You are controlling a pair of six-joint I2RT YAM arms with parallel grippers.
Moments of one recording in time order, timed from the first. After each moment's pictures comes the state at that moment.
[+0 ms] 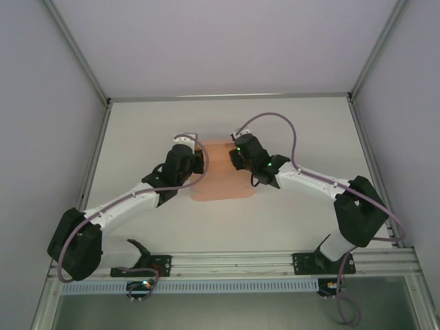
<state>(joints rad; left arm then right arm) -0.71 1.28 0.75 0.03 -0.27 -0.37 0.67 1.56 1.03 -0.15 0.26 0.22</state>
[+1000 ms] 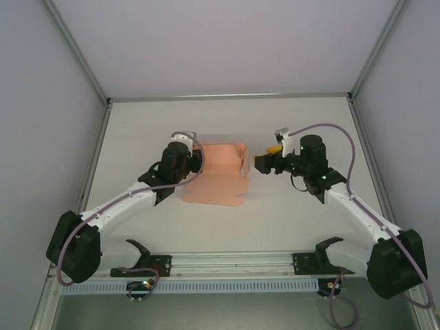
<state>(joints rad) -0.67 1.26 0.76 0.03 -0.14 -0.40 0.28 1.15 0.72 -0.01 -0.54 0.21</state>
